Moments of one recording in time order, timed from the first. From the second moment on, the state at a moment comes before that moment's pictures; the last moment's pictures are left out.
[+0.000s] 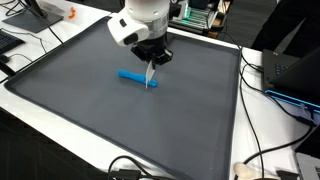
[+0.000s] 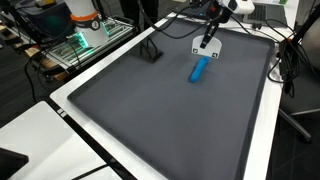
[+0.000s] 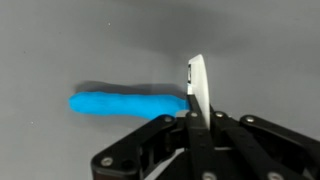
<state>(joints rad) 0.16 0.57 0.10 -1.63 -0.12 1.98 0.12</state>
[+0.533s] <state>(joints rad) 0.16 0.60 0.10 -1.61 -0.12 2.02 0.14</state>
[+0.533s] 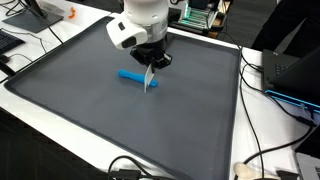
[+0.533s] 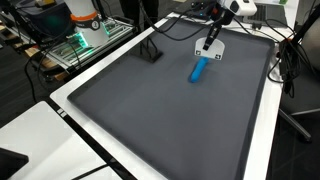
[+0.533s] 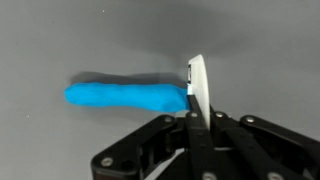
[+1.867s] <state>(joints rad) 0.19 0.64 0.07 -1.59 -0.12 2.02 0.16</state>
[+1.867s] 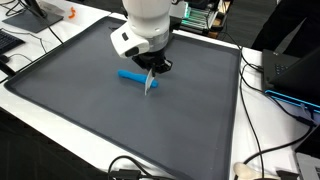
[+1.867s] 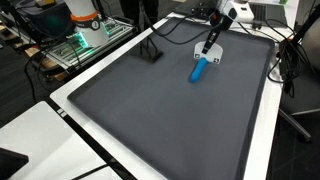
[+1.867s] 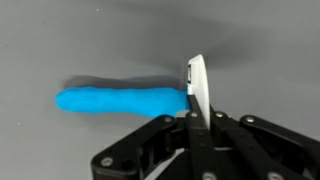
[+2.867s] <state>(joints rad) 0.19 0.66 0.07 -1.57 -0.12 1.97 0.16</state>
